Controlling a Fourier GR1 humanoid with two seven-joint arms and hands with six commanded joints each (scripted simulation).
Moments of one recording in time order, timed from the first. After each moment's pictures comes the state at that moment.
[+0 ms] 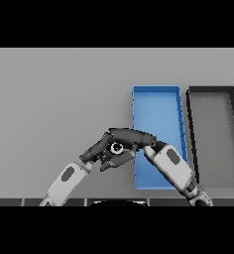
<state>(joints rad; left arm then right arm) -0.24 0.12 -0.55 -1.62 0.06 -0.26 0.01 -0.57 -0.16 0.44 -1.77 -0.35 0.61 0.28</state>
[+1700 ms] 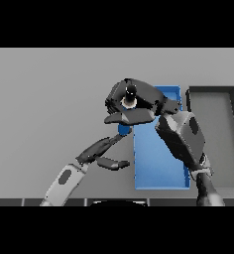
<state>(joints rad) -0.19 0.12 -0.51 -1.65 -0.05 -0.31 0.12 -1.02 -0.25 0.15 -1.70 -0.86 0.24 0.51</state>
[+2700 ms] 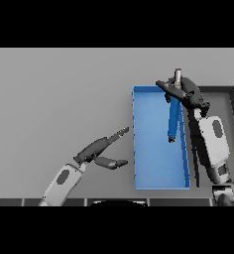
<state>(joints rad) -0.19 0.14 -0.50 -1.66 -0.06 -0.31 0.11 -0.65 -0.45 0.11 -1.33 -0.58 0.02 0.61</state>
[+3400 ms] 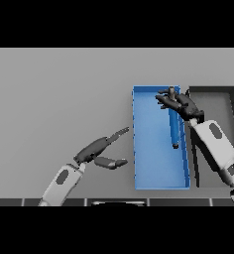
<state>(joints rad) -0.19 0.14 -0.50 -1.66 -0.05 -0.31 0.12 -0.65 -0.67 0.52 -1.21 -0.81 -0.07 0.53</state>
